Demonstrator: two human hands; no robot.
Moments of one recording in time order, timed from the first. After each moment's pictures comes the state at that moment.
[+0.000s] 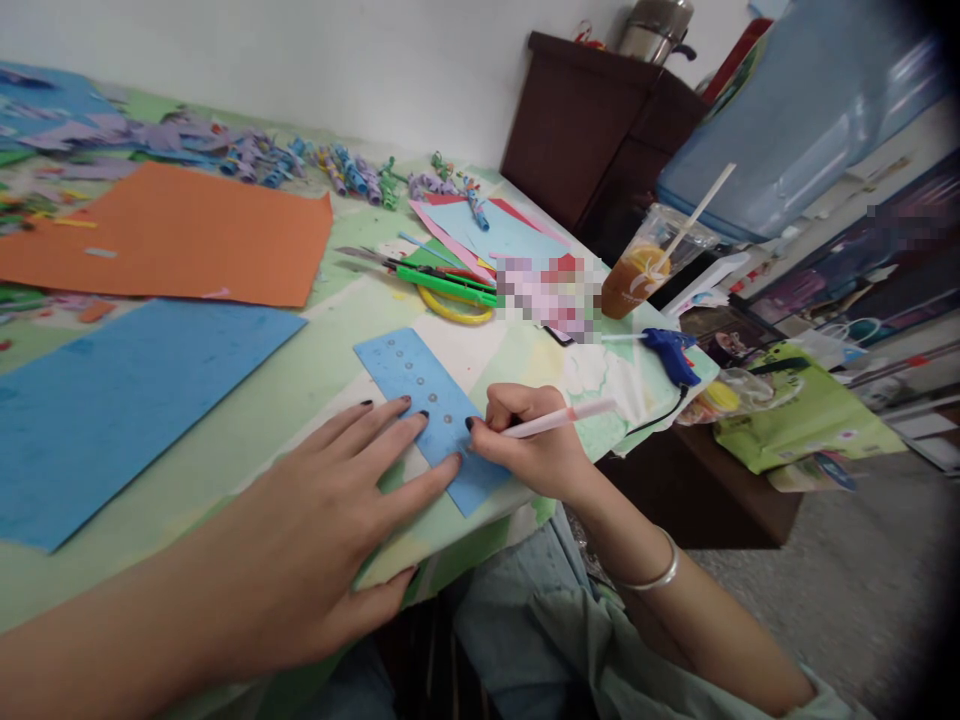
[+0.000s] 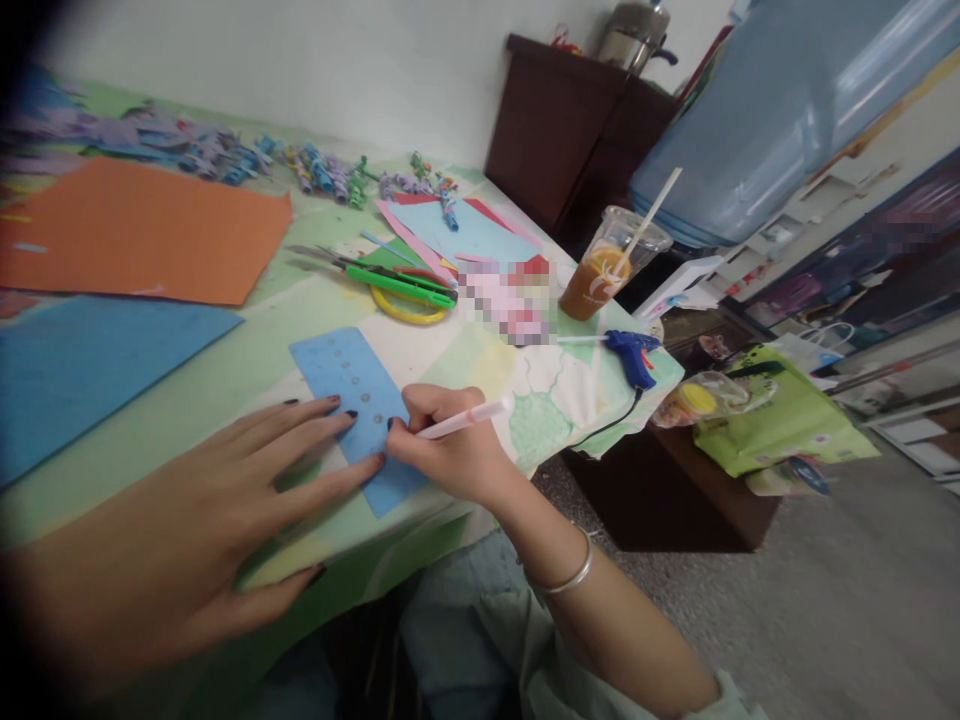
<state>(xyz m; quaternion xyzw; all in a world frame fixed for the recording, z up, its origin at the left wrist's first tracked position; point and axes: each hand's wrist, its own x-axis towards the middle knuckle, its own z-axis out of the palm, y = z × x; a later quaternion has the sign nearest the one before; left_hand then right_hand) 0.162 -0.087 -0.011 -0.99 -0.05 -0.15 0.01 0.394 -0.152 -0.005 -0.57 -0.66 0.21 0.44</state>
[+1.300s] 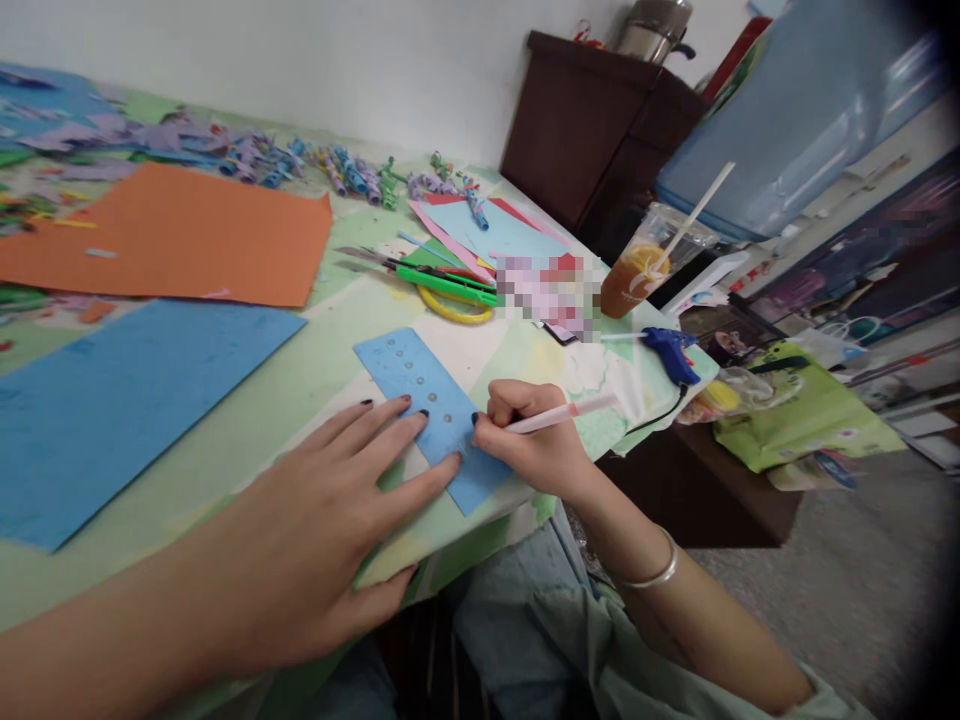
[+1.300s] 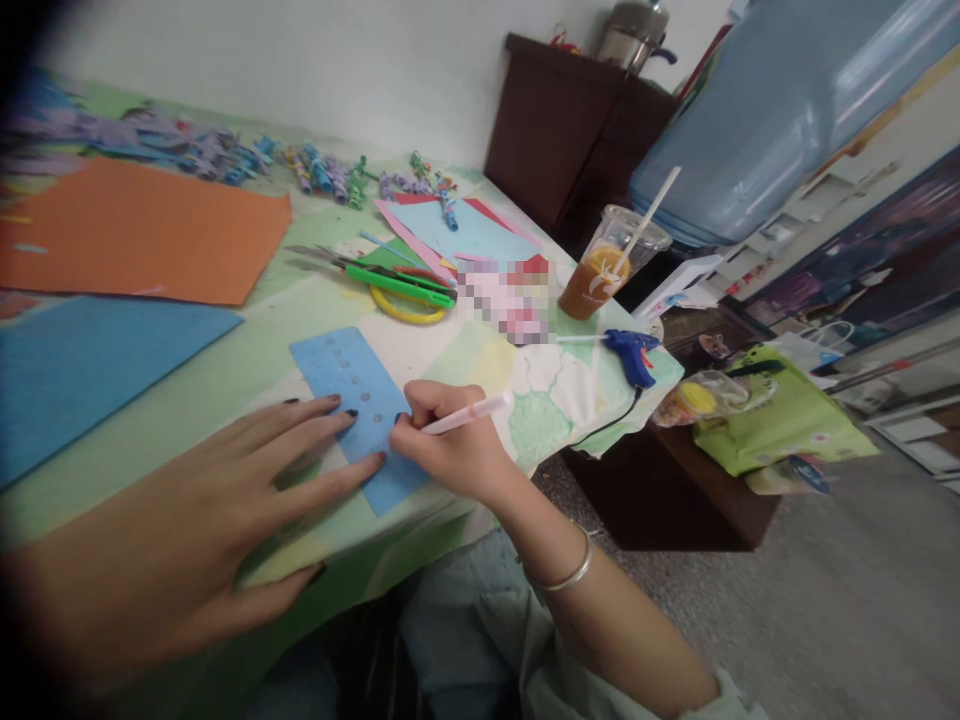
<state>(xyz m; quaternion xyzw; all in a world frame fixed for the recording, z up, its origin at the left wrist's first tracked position) 0.162 -0.087 -0.010 -0.99 -0.05 -0.15 0.01 0.393 -0.151 -0.005 -0.57 -0.65 0.20 0.46</state>
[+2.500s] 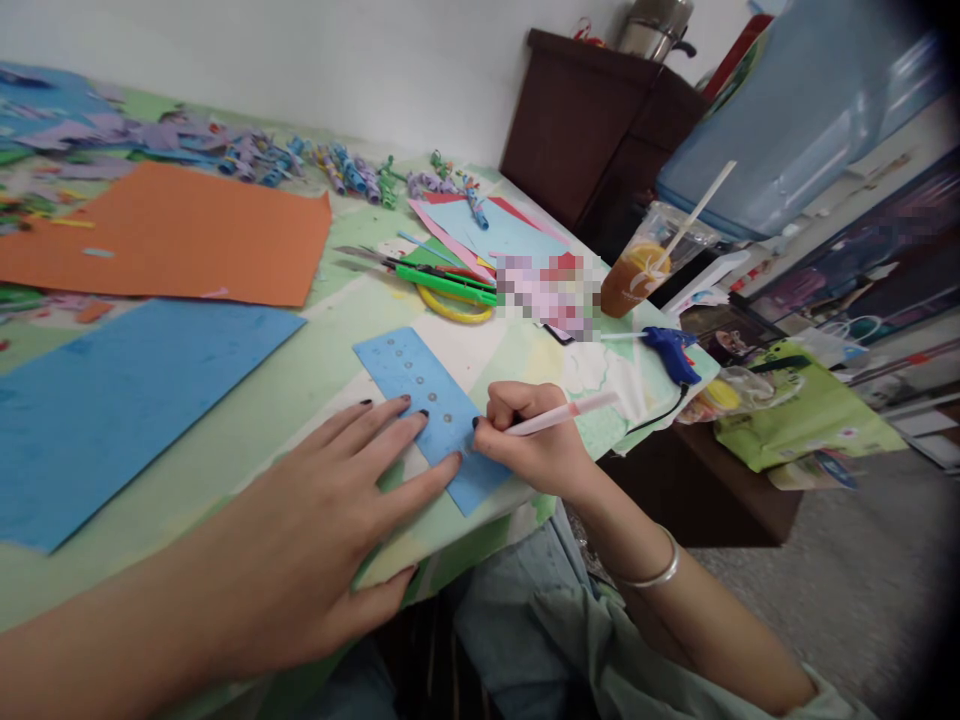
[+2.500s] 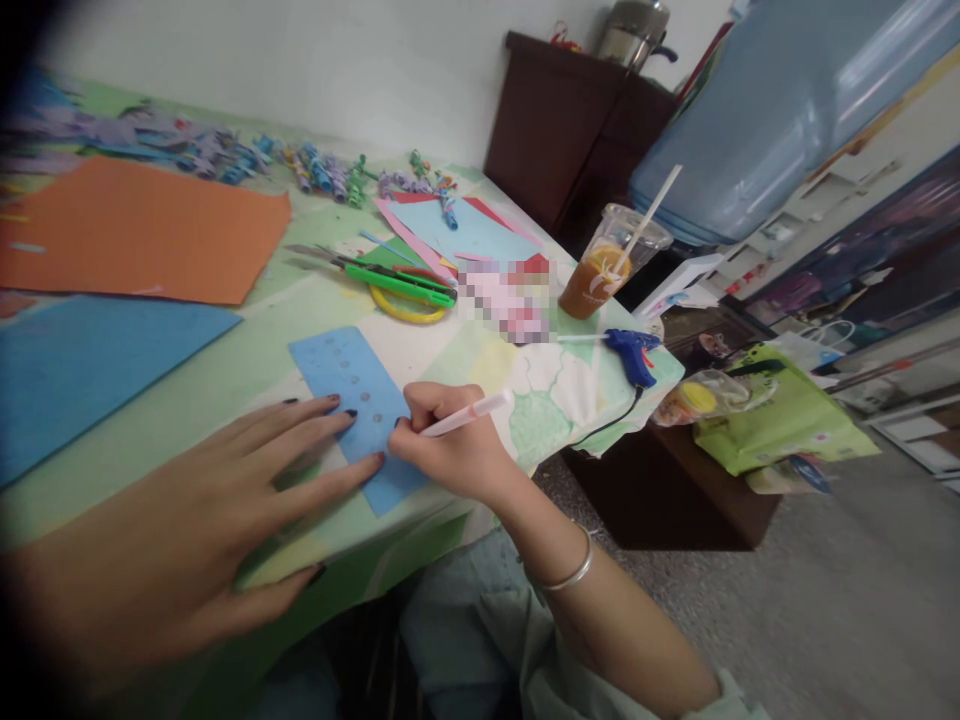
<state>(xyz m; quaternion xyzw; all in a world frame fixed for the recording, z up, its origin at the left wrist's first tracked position) 0.161 -0.087 -0.011 -0.99 -0.06 -0.15 0.01 0.394 -0.151 -0.004 -0.57 -0.65 0.22 0.45</state>
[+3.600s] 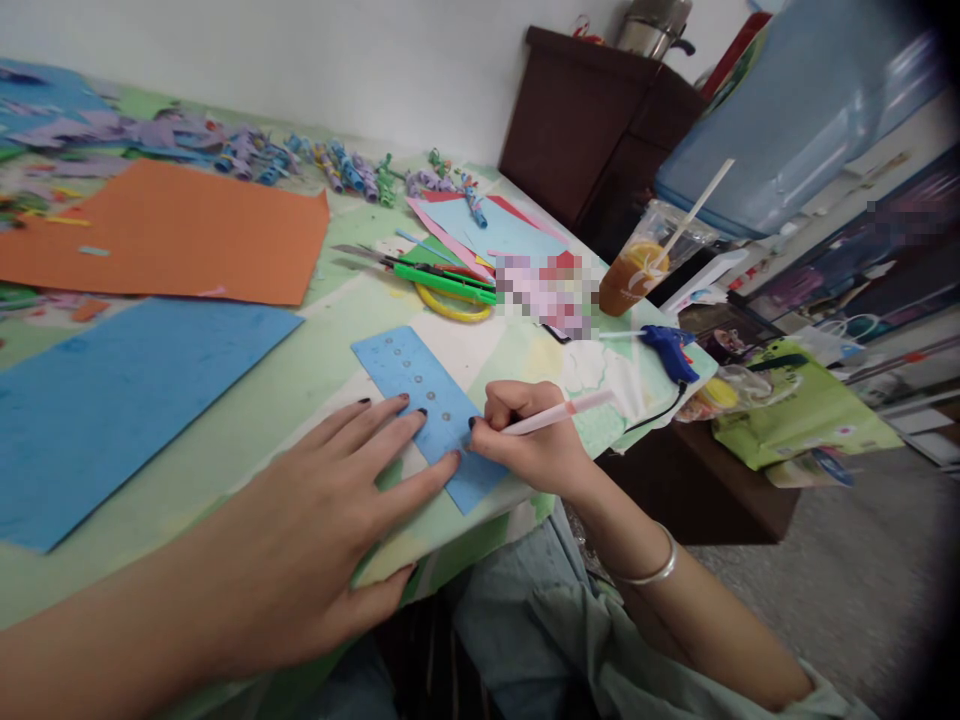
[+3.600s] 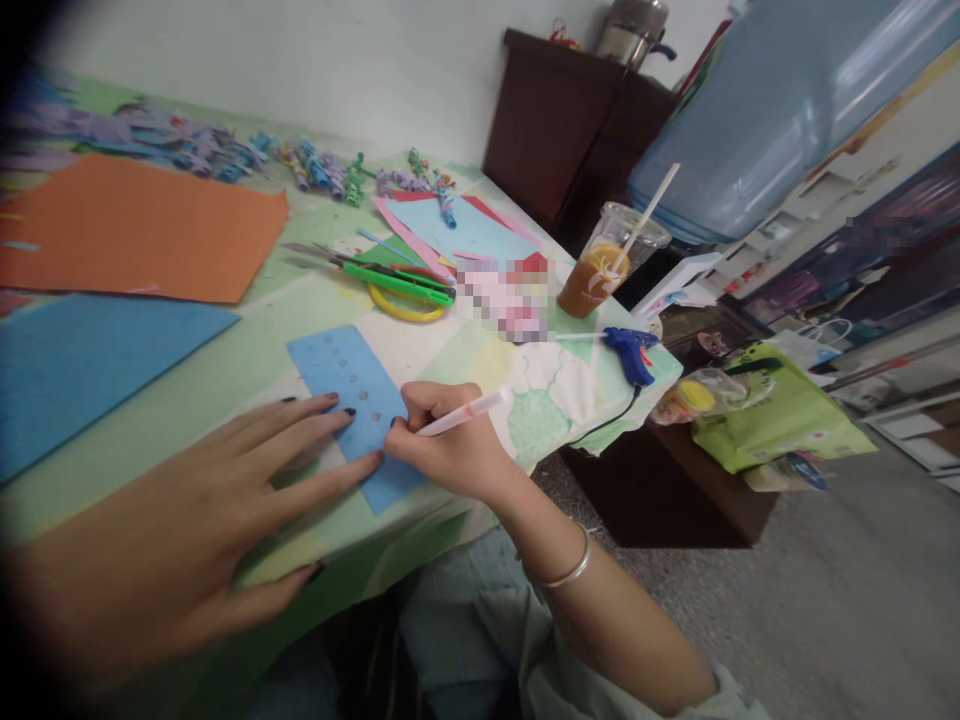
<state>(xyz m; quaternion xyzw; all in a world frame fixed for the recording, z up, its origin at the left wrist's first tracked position) 0.163 -0.088 -0.010 -0.99 -0.06 -0.14 0.00 0.393 -0.152 -0.004 -0.58 -0.64 0.24 0.45</state>
